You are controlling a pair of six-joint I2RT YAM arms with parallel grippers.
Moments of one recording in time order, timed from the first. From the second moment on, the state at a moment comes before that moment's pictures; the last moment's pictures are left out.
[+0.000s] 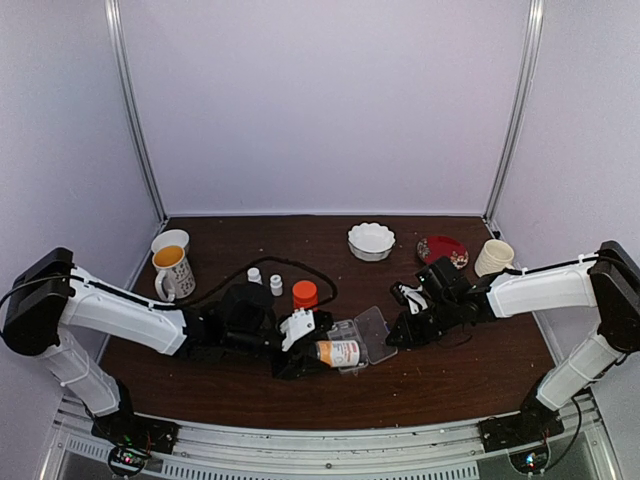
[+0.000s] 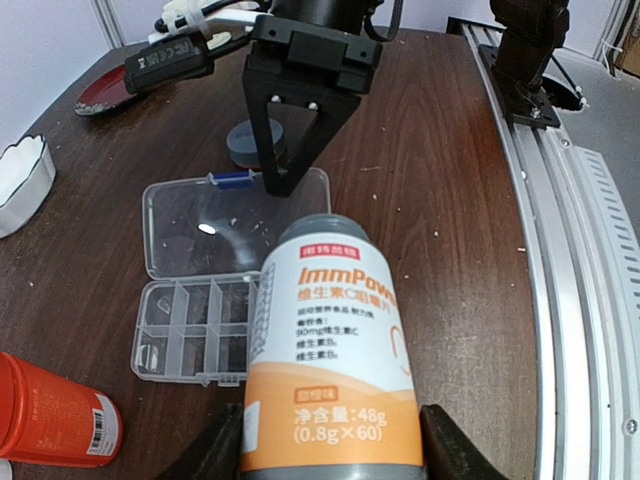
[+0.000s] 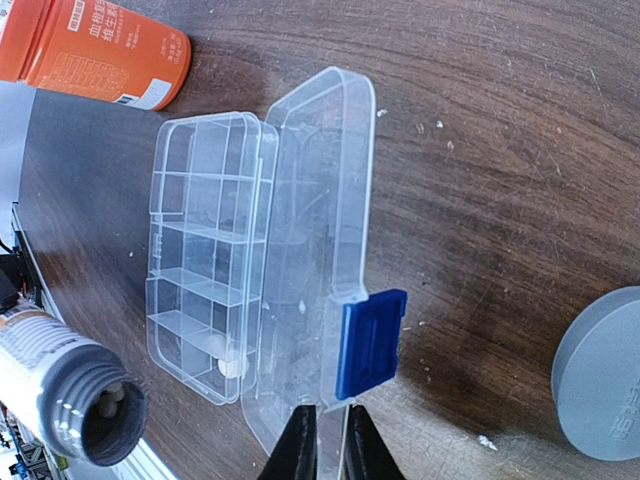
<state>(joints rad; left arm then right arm) -1.08 1.57 0.70 0.30 0.27 0.20 0.69 1.51 0.72 -0.20 -0.35 0.50</state>
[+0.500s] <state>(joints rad) -1.08 1.50 0.60 0.31 0.24 0.19 0.69 1.51 0.72 -0.20 -0.35 0.50</state>
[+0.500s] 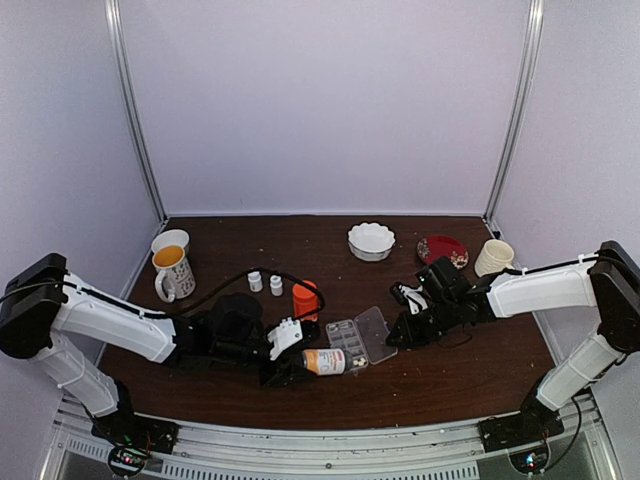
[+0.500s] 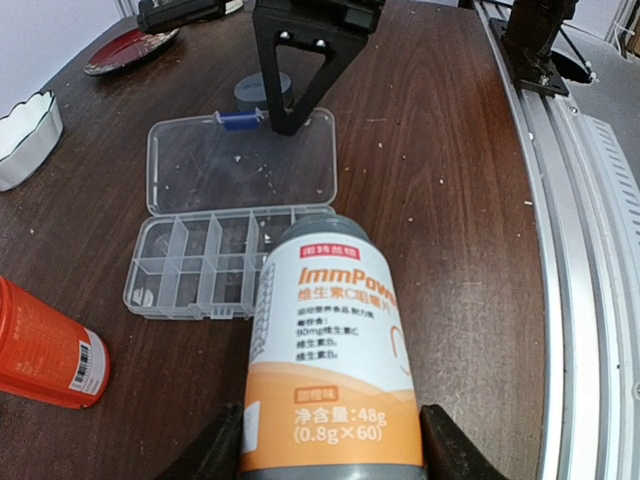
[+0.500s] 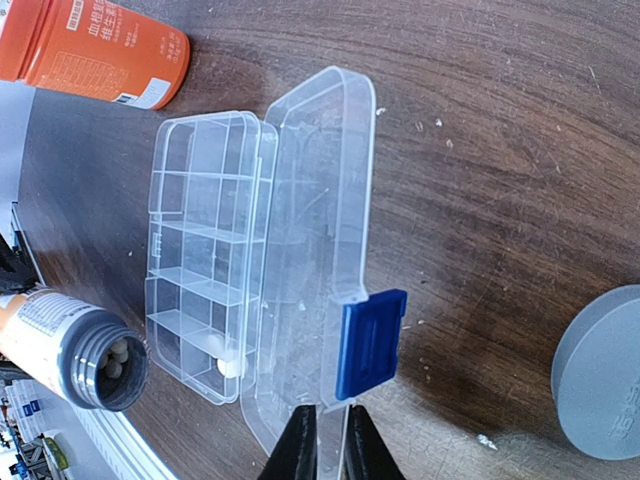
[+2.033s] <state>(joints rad) -1.08 1.50 0.64 0.24 0.23 0.17 0.69 1.51 0.73 -0.22 -0.35 0.50</state>
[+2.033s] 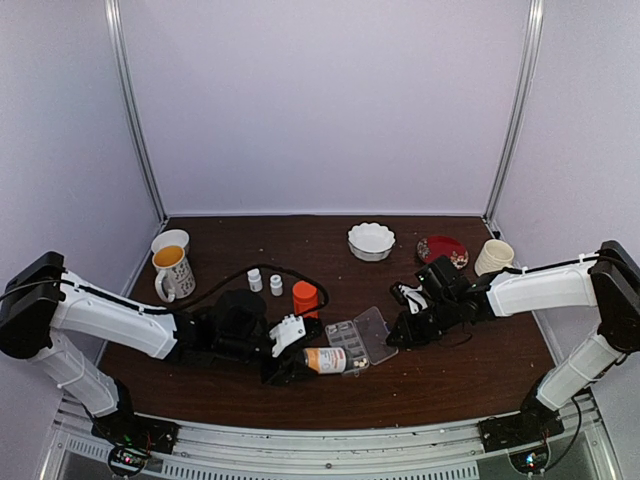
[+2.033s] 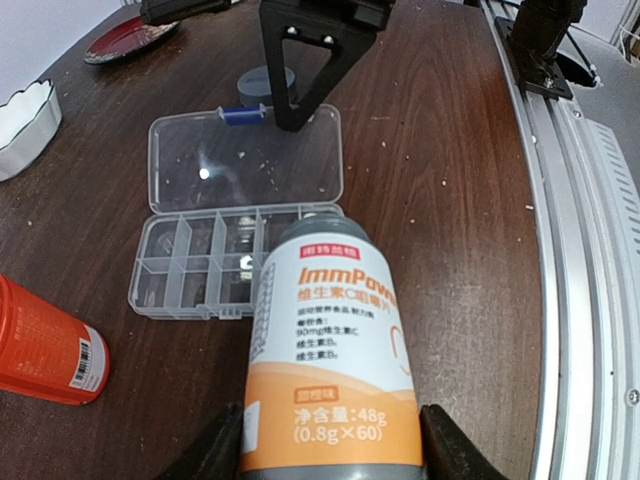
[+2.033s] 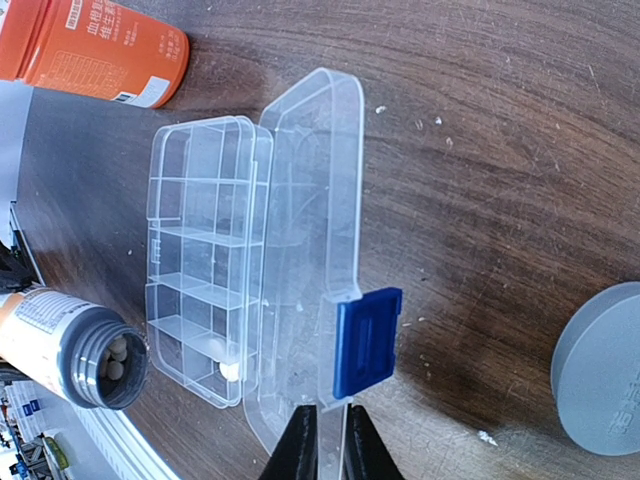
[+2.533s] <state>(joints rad) -1.08 1.51 0.66 0.20 0.23 0.18 0.69 1.51 0.74 -0.23 -0.35 0.50</state>
